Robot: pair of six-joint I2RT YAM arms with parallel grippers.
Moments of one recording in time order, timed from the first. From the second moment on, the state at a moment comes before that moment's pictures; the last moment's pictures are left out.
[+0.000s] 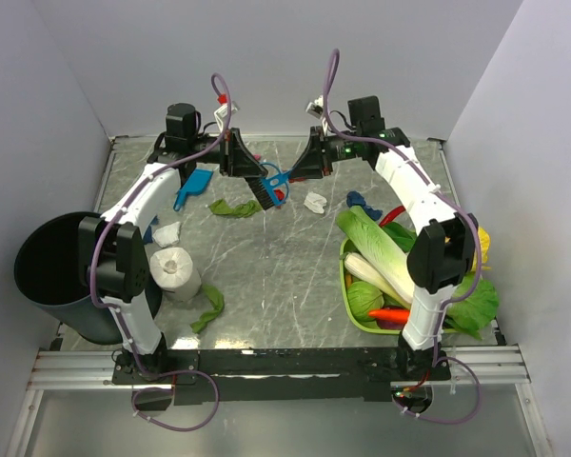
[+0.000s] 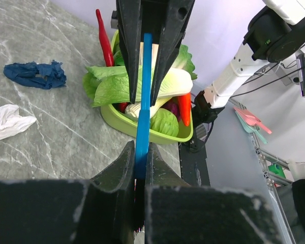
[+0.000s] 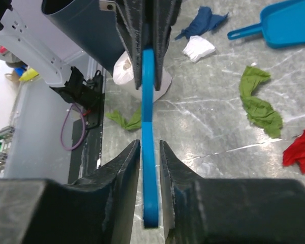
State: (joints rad) left arm -0.22 1.81 1.56 0.00 1.39 -0.34; right arm 0.30 1.89 1.87 -0.66 -1.23 -0.17
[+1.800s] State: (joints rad) left arm -0.18 1.82 1.54 -0.39 0.07 0.19; right arm 0.28 1.73 1.71 -0.66 -0.60 -0.18
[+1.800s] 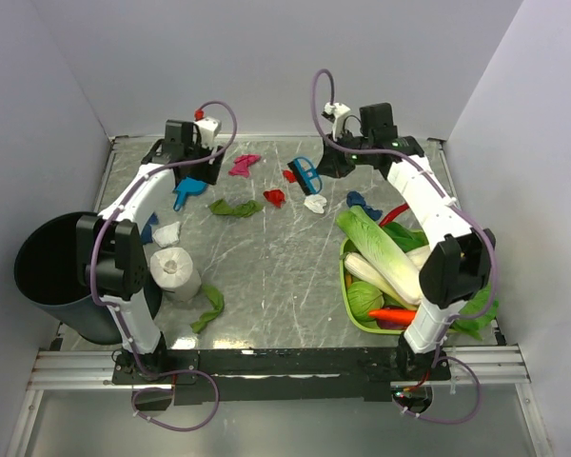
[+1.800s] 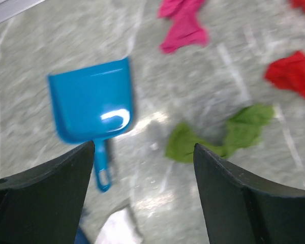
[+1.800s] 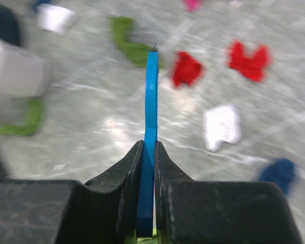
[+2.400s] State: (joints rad) left arm -0.11 1.66 1.33 -0.44 0.07 0.14; right arm 0.41 2.24 2.06 -0.45 -0.07 -0.87
